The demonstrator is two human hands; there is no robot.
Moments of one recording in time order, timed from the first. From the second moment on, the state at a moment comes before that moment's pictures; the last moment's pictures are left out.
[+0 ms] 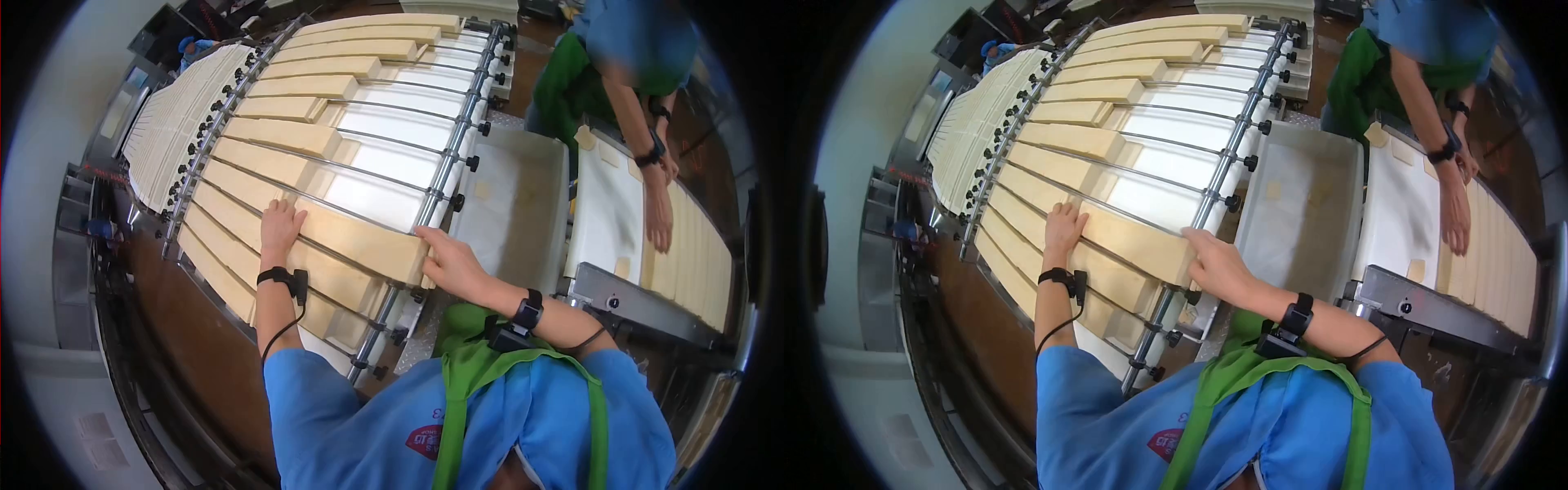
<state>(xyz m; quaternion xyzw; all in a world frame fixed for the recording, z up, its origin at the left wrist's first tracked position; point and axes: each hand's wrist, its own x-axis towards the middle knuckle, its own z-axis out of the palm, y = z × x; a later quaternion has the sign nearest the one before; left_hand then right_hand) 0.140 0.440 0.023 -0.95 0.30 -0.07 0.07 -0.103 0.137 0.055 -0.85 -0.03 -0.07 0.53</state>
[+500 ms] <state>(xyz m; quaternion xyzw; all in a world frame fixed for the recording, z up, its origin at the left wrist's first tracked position) -0.024 0.310 0.035 -0.87 0.47 -0.08 -0.13 -0.085 0.126 -0.013 -0.77 0.00 -0.14 0.63</state>
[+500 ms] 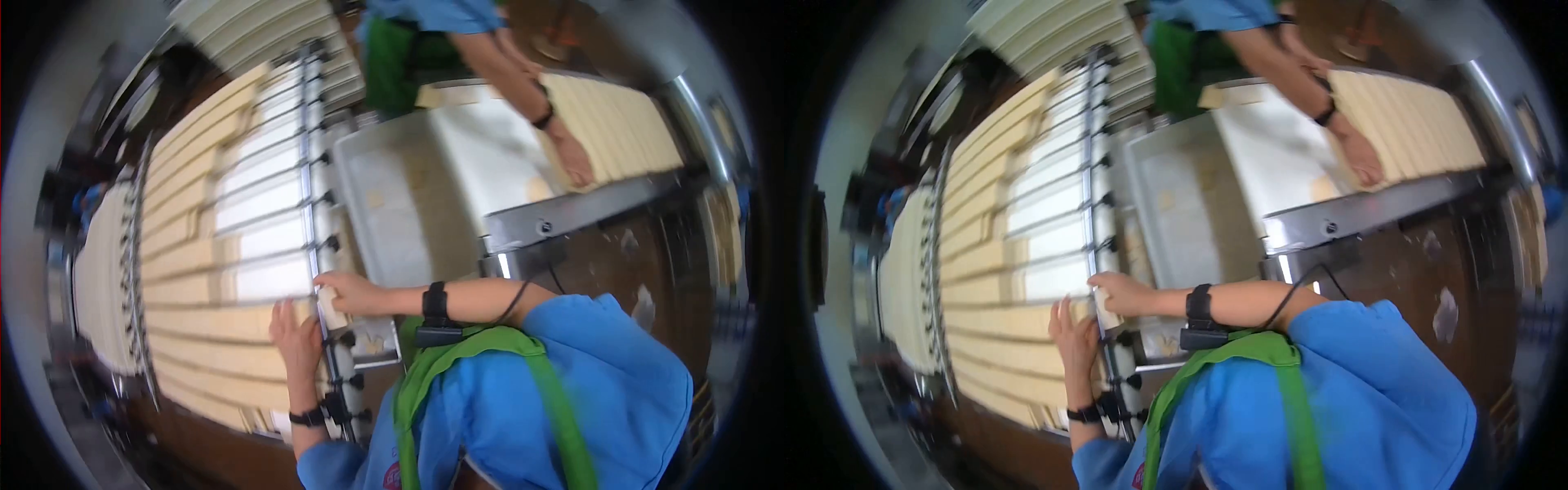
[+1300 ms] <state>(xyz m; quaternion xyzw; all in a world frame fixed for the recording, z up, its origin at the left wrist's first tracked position) -0.178 -0.188 0.020 -0.59 0.72 0.08 -0.36 -0.422 -0.252 -0.039 -0.71 0.65 -0.16 0.22</state>
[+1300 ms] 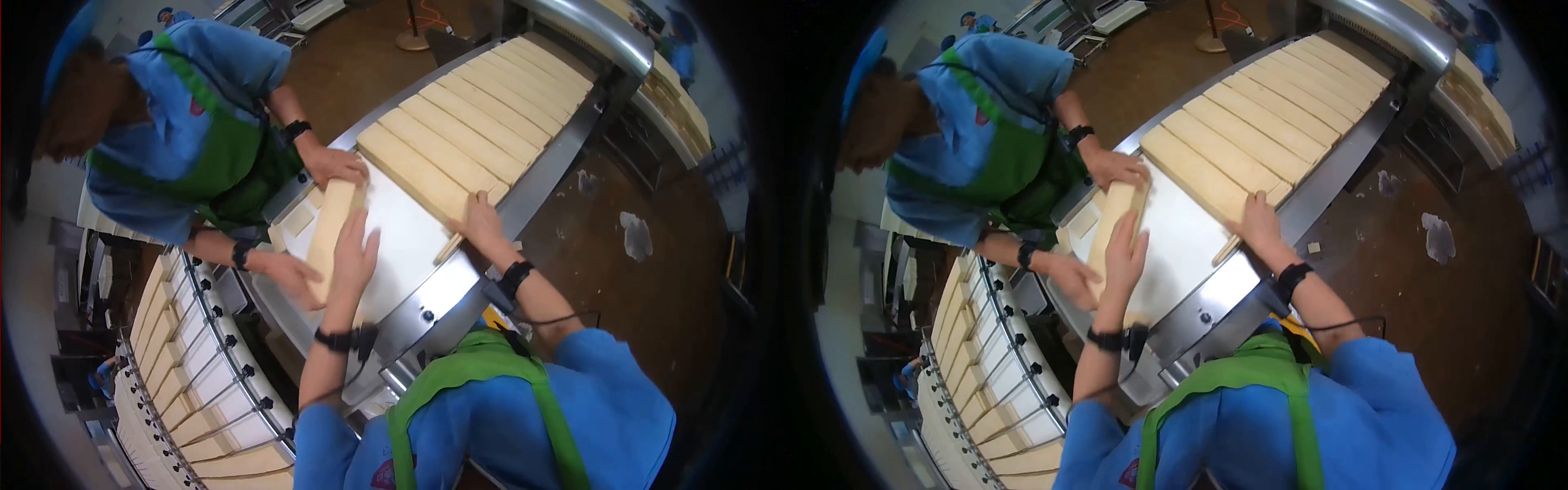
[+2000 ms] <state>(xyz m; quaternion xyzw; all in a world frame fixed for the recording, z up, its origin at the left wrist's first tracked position) -0.123 -0.354 -0.017 -0.85 0.53 0.10 0.01 -0.417 -0.261 -0.028 -0.82 0.50 -0.05 0.25</state>
